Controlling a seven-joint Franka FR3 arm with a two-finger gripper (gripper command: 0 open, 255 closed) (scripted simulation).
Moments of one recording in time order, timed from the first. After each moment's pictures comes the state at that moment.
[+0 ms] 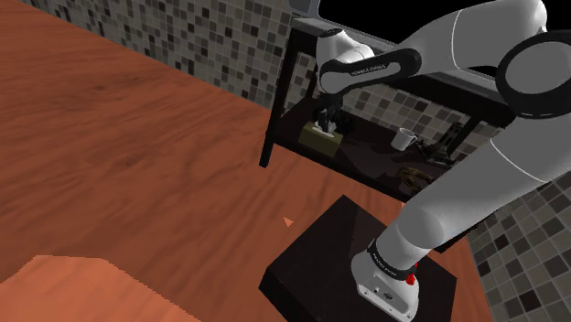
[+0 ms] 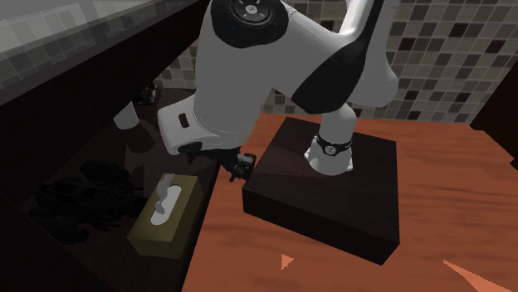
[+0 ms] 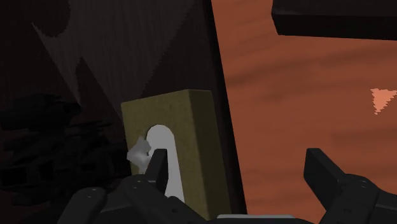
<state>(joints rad) -0.19 -0.16 -0.07 -2.26 -0.48 1.97 -0.15</state>
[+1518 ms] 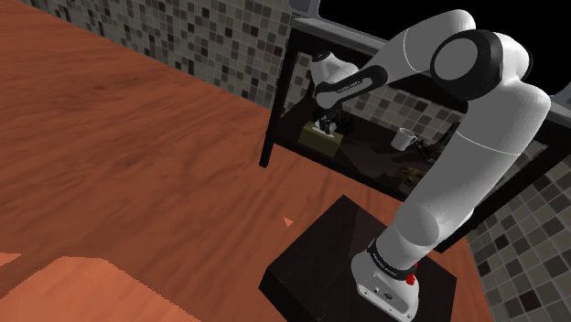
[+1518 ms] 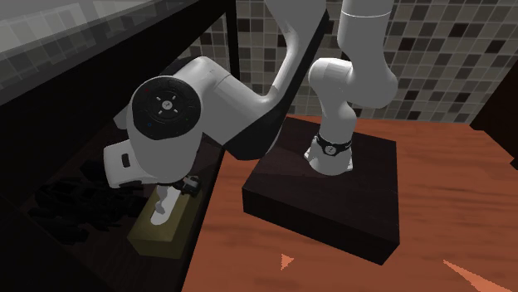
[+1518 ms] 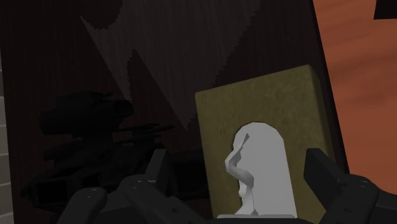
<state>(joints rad) -0.27 0.14 -0.15 -2.11 -0.67 2.11 -0.10</state>
